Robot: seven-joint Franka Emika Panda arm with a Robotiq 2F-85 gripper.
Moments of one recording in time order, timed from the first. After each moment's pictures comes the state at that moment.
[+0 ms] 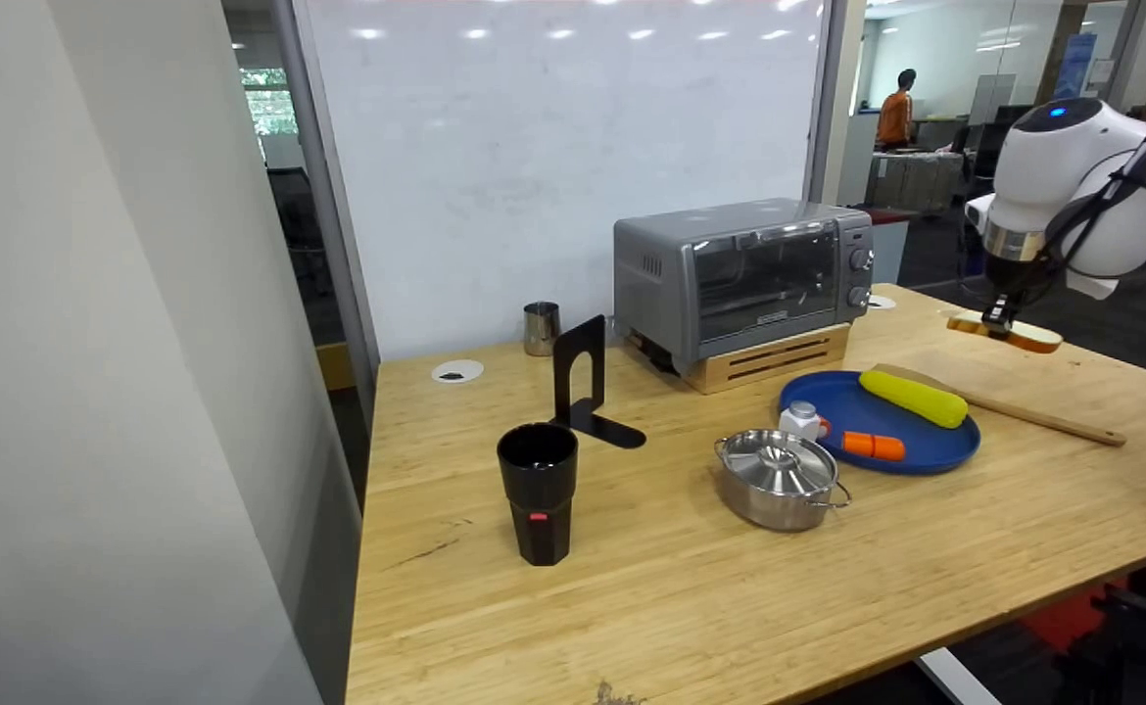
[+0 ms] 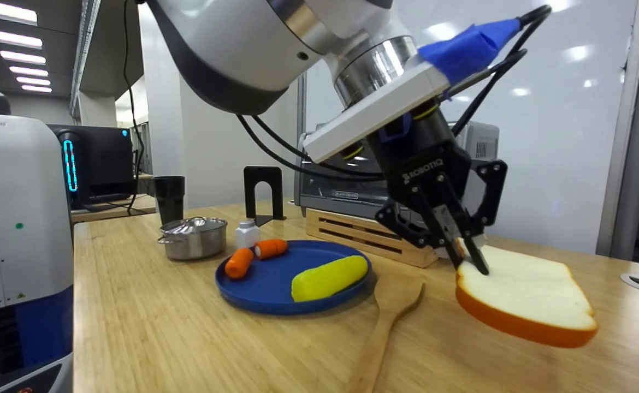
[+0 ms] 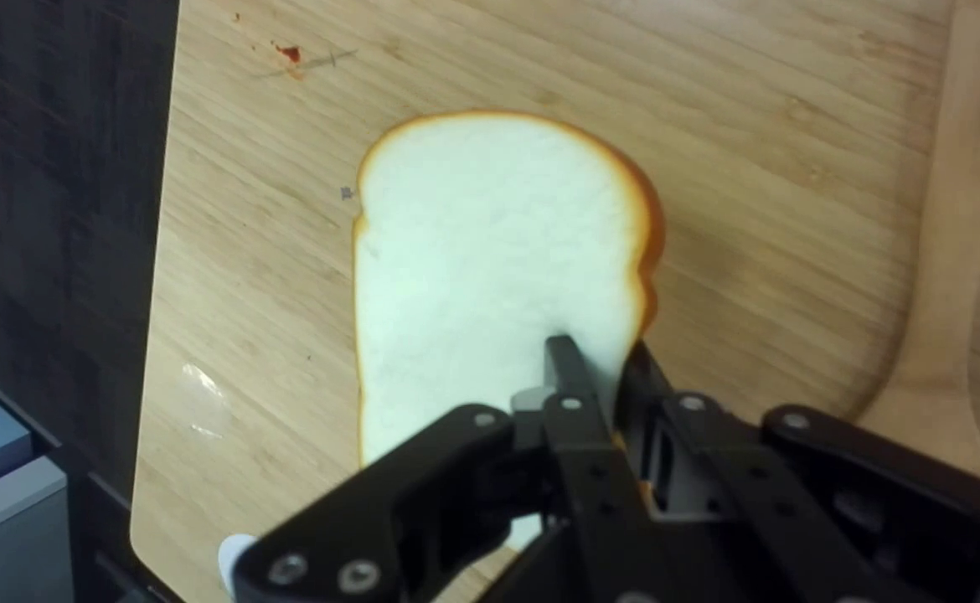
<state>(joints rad) -0.25 0.18 -0.57 -2.37 -0.78 2.82 -0.05</state>
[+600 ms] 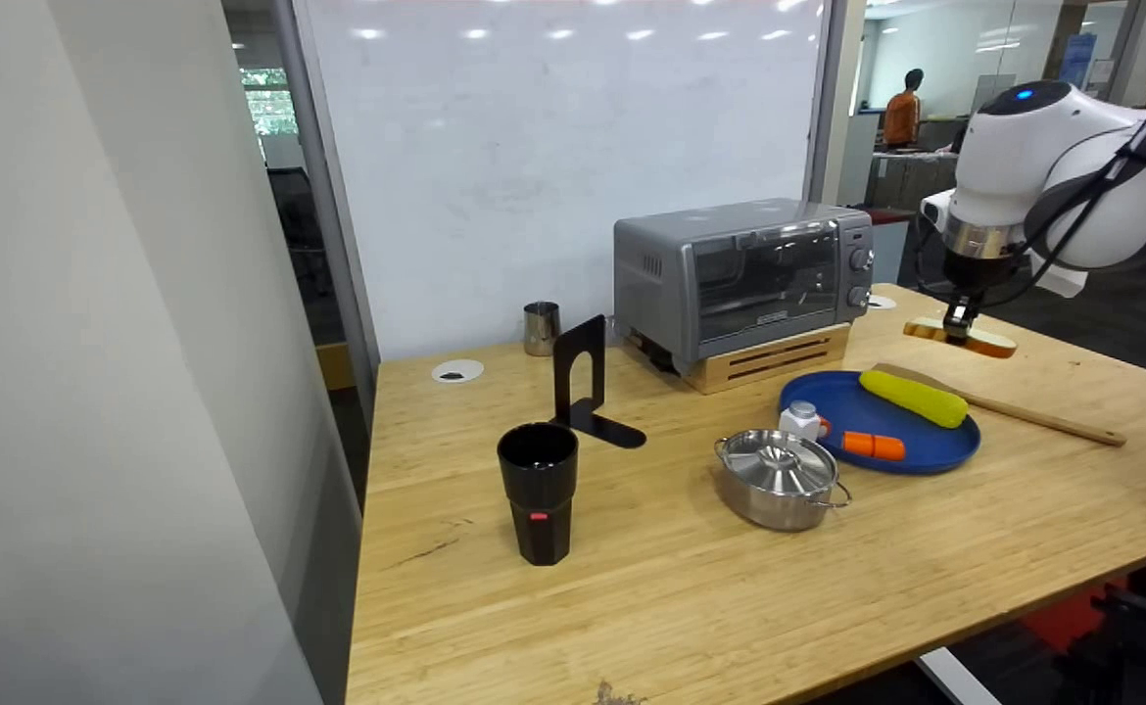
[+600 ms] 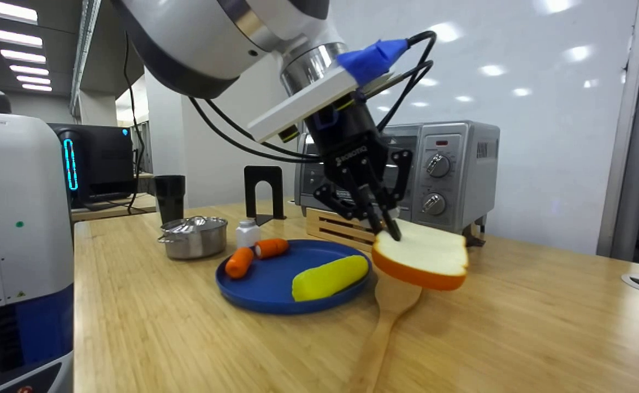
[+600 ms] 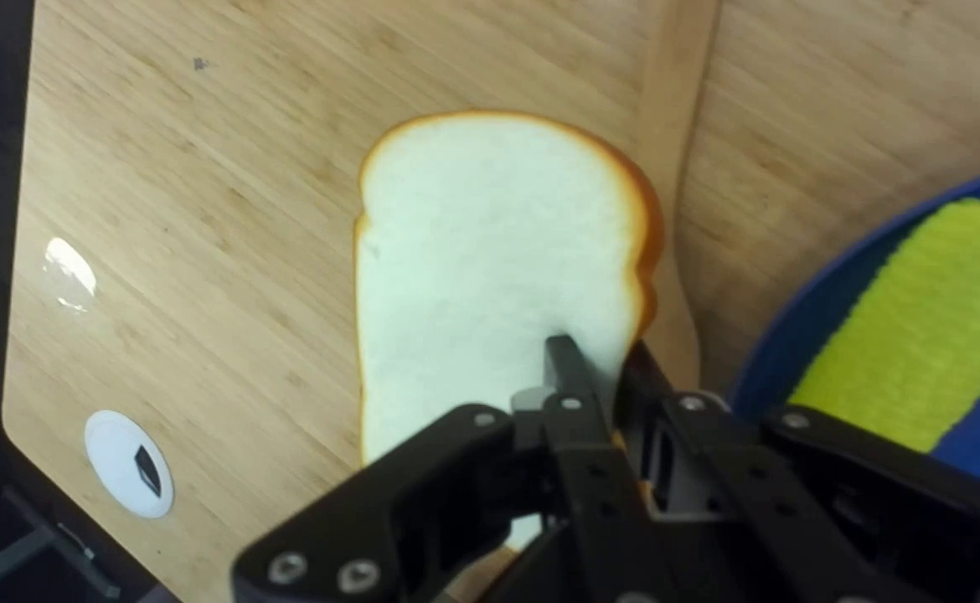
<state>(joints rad) -0.24 0.05 -0.40 -2.45 -0.78 2.72 -0.01</state>
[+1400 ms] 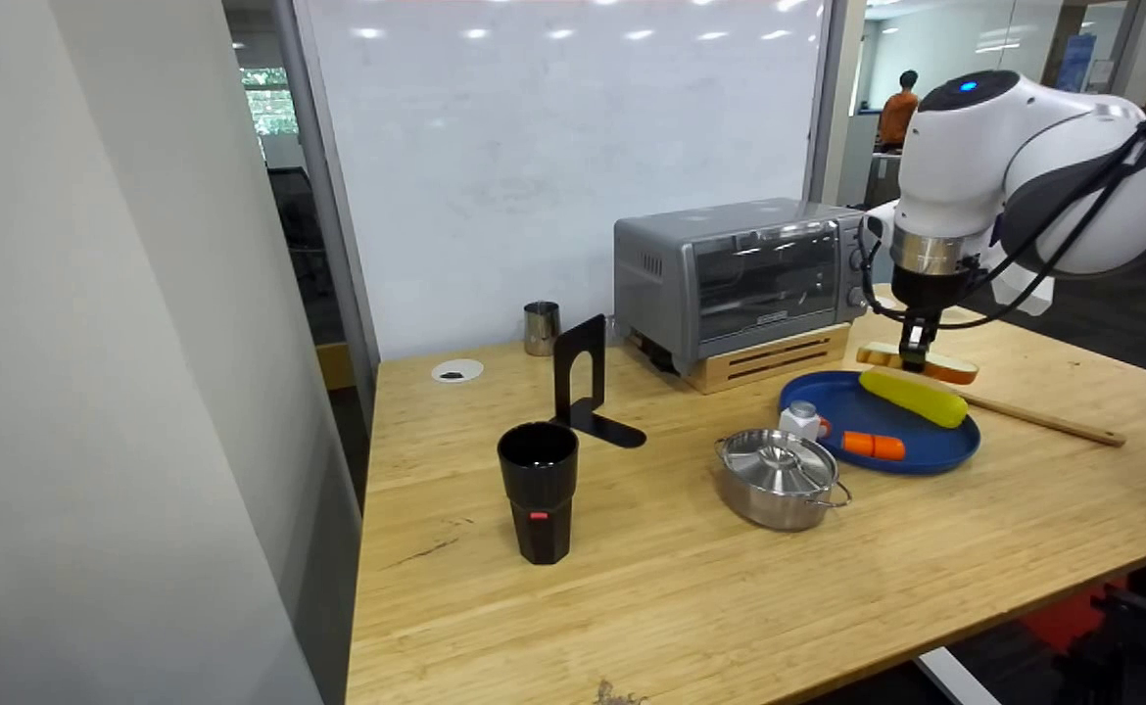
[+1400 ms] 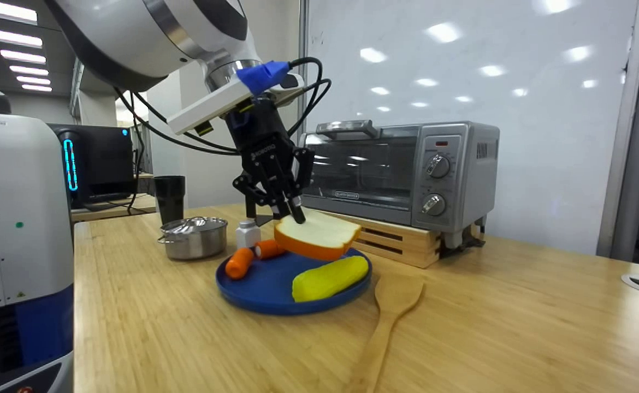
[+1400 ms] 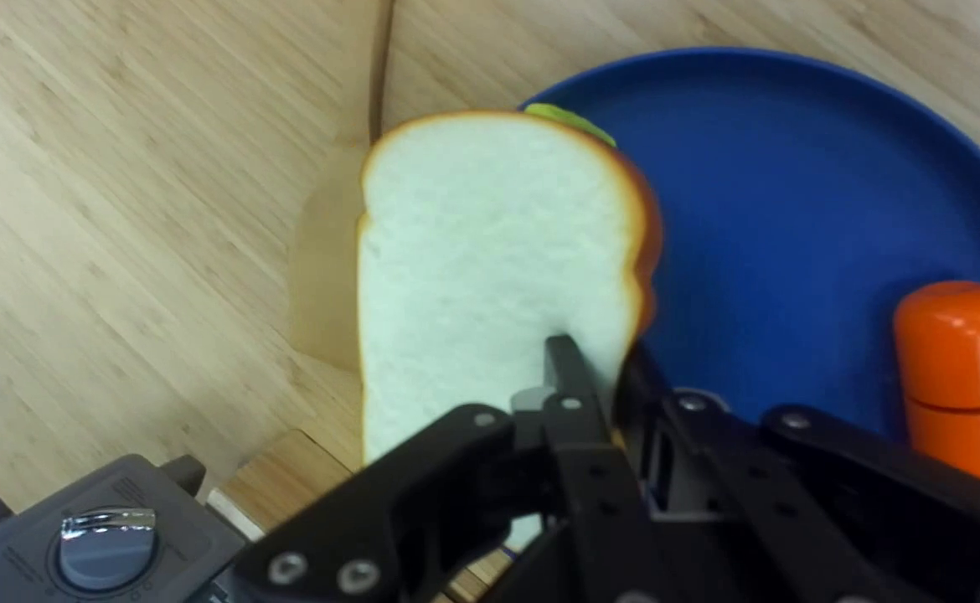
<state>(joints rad) -0.16 -0.06 -0.17 -2.54 -0.73 2.56 0.10</state>
